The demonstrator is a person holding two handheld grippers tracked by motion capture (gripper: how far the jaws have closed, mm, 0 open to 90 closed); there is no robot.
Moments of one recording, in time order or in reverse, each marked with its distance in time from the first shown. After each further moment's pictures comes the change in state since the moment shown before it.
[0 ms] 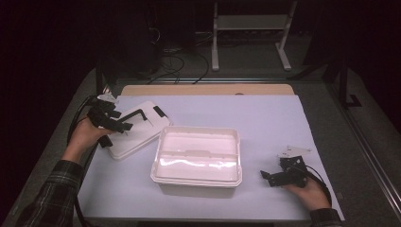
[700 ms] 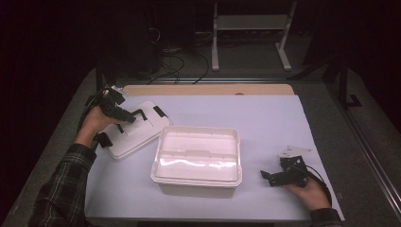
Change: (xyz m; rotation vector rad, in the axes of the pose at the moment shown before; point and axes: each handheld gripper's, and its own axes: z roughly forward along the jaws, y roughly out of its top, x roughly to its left) left arm 0.041 0.021 0.049 0.147 -0.083 -0.014; right arm 0.000 0.000 0.000 -0.002 0.003 0.004
